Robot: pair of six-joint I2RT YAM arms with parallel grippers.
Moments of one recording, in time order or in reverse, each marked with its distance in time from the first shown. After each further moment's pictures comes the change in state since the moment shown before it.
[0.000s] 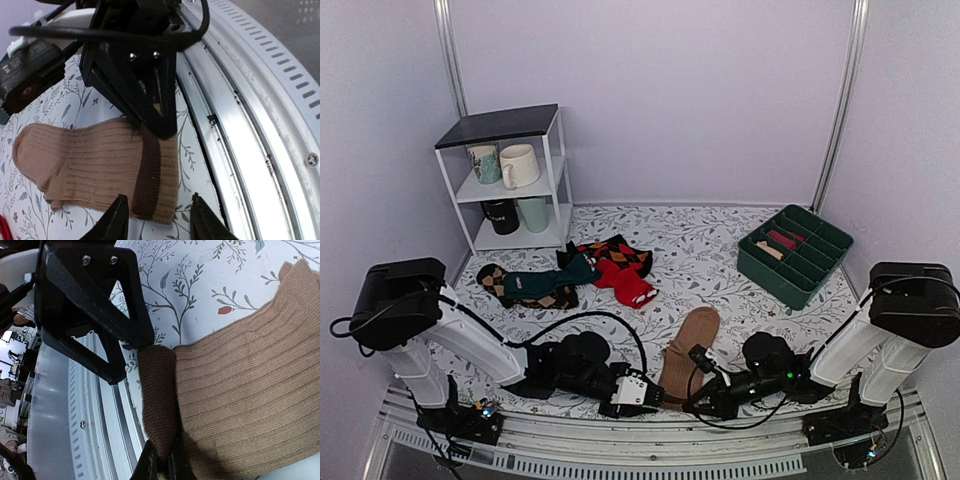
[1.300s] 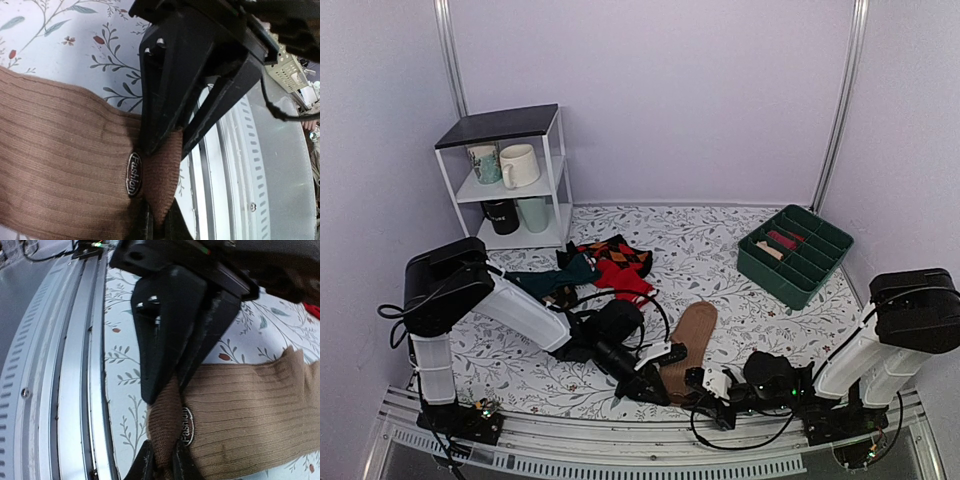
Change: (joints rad) left arm 0.189 0.253 0.341 -0.402 0.537 -0.534; right arm 0.170 -0.018 -0.031 0.070 0.379 -0.544
